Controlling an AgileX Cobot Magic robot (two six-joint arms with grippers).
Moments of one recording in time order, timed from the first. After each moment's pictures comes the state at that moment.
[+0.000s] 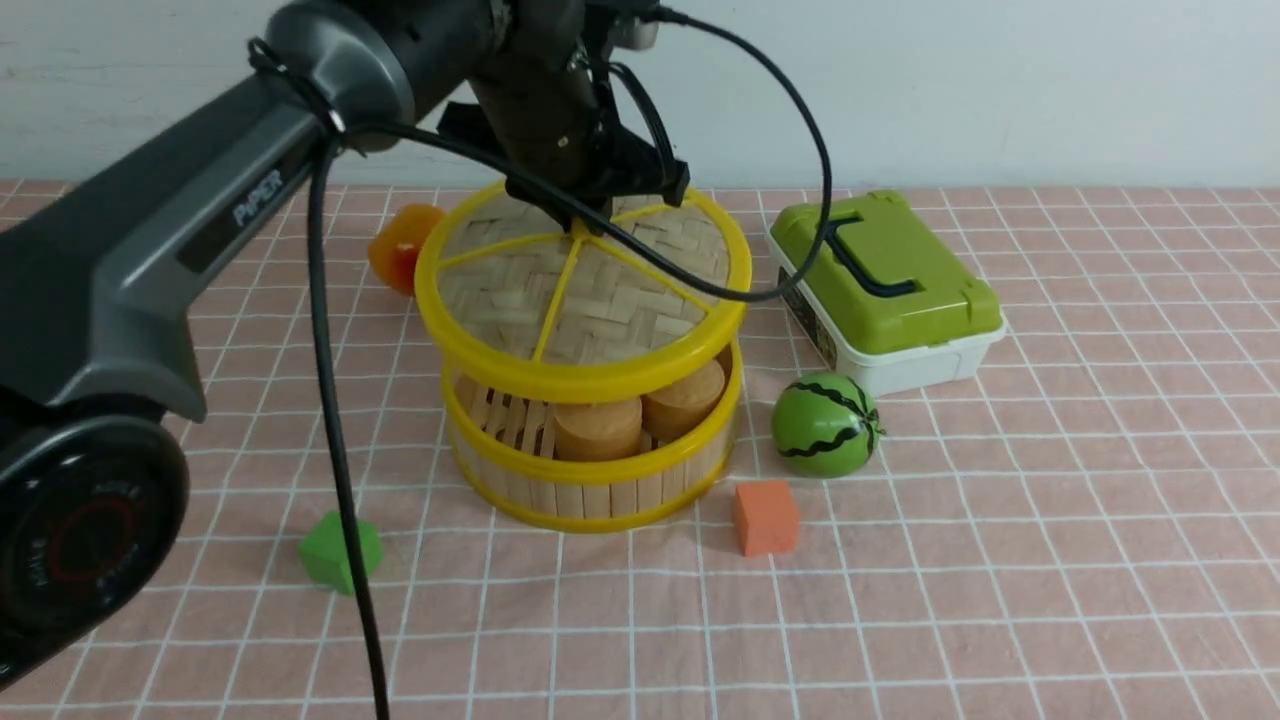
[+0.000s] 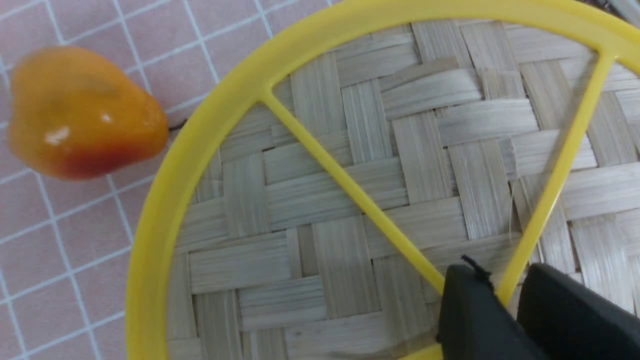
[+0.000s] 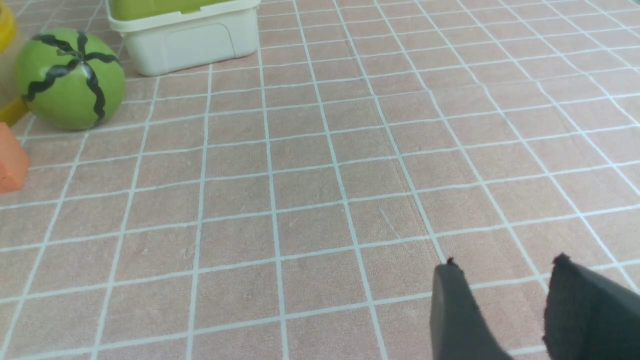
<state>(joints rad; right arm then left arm) -0.11 -0.01 0.02 0.02 0.39 0.10 -0.48 2.15 -2.28 0.15 1.13 -0.15</state>
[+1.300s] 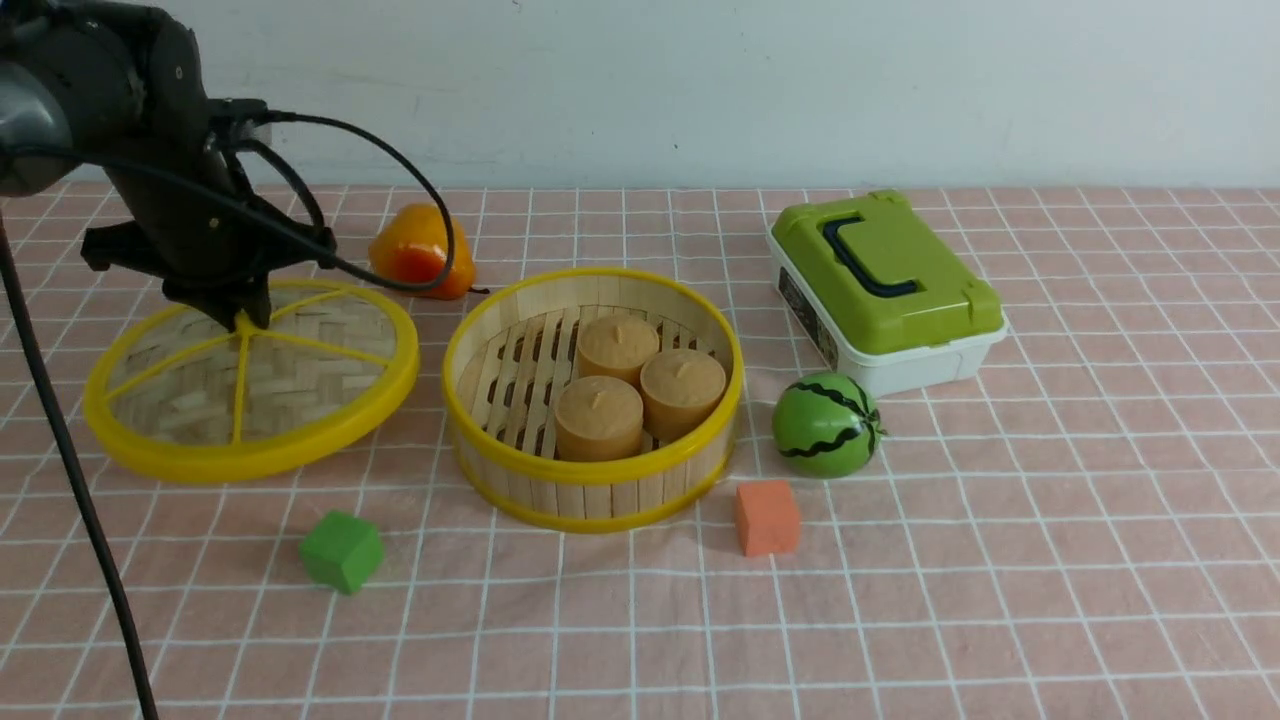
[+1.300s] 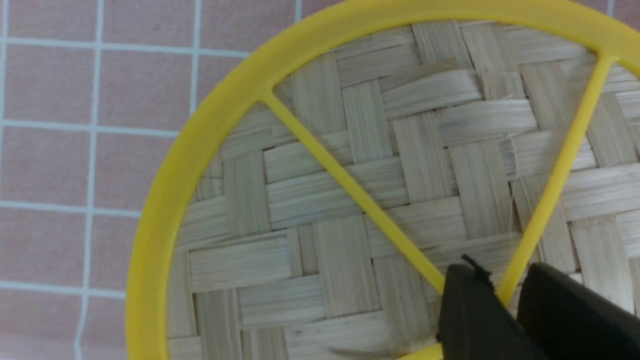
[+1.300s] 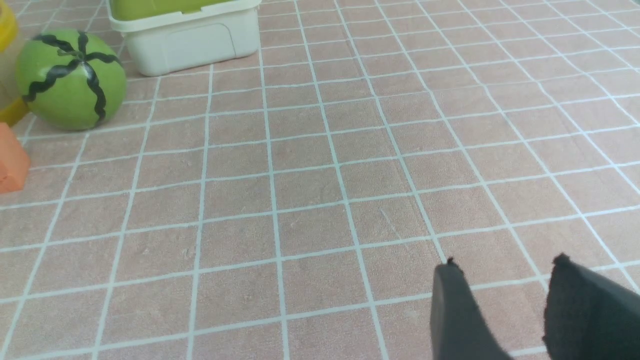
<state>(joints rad) -0.11 -0.01 0.02 0.02 0.39 0.10 -0.03 2.09 -1.87 0.11 0.98 -0.20</state>
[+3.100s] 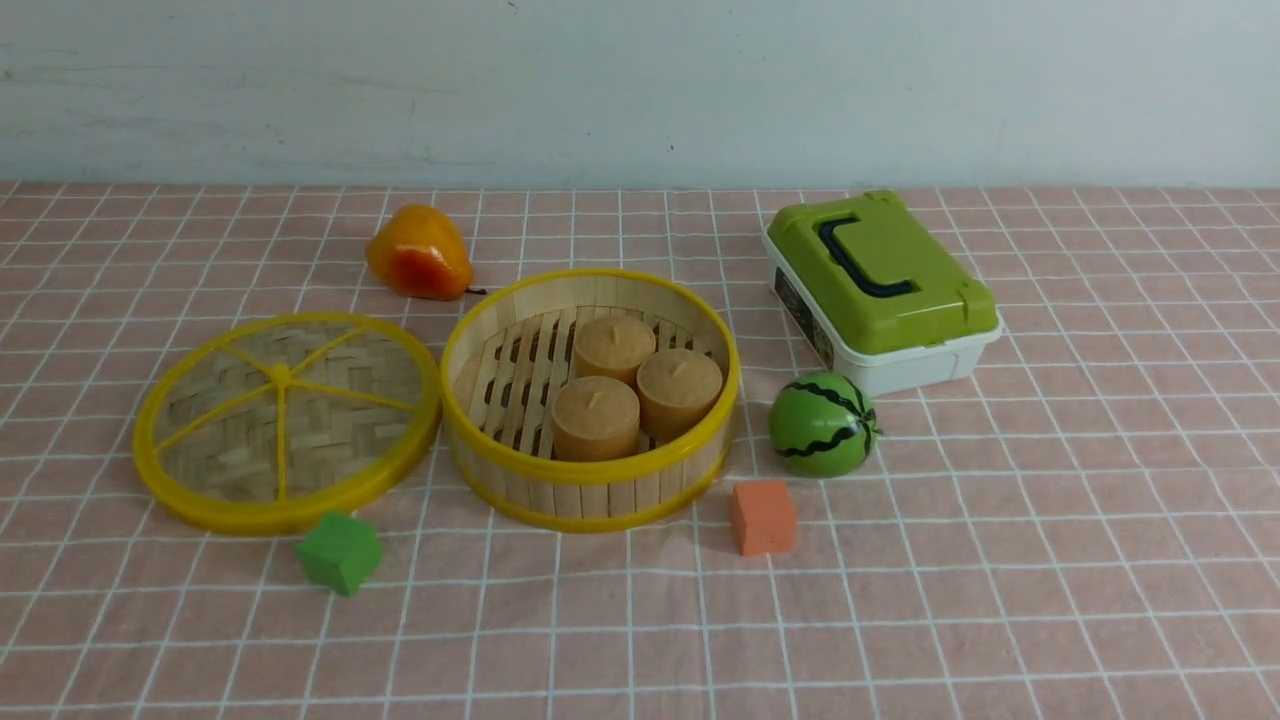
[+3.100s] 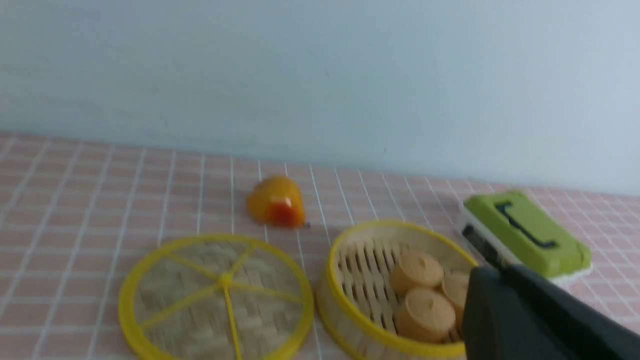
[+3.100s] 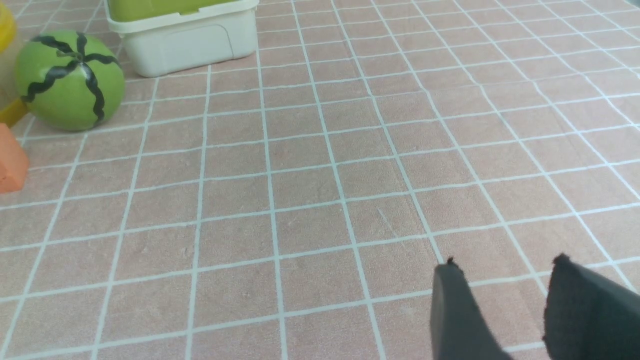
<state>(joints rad) -0.11 -0.01 0.02 0.02 0.39 0.10 -0.03 0.50 -0.83 -0.28 0.63 -0.01</state>
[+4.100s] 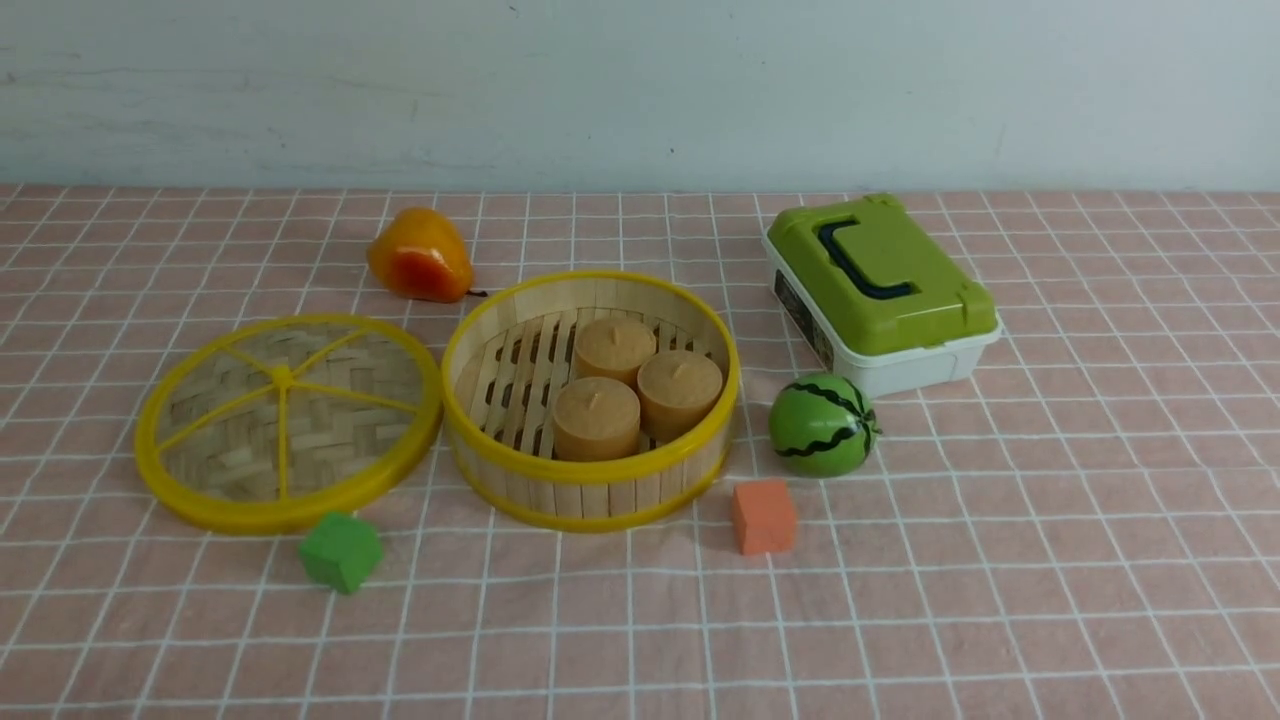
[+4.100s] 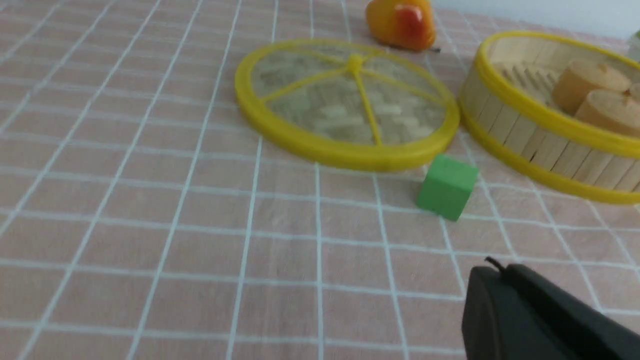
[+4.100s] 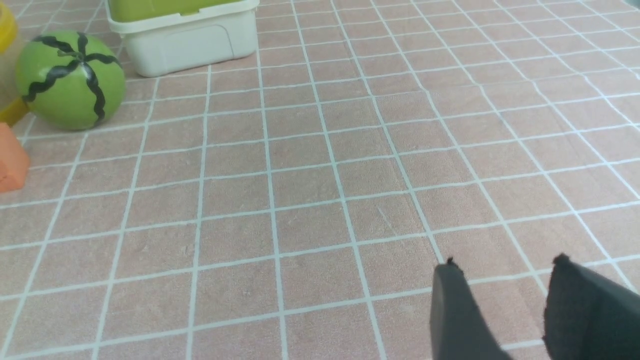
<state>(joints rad) -0.11 -0.01 0.02 0.02 0.39 0.10 -0.07 -0.01 -0.03 0.07 0.42 -0.30</state>
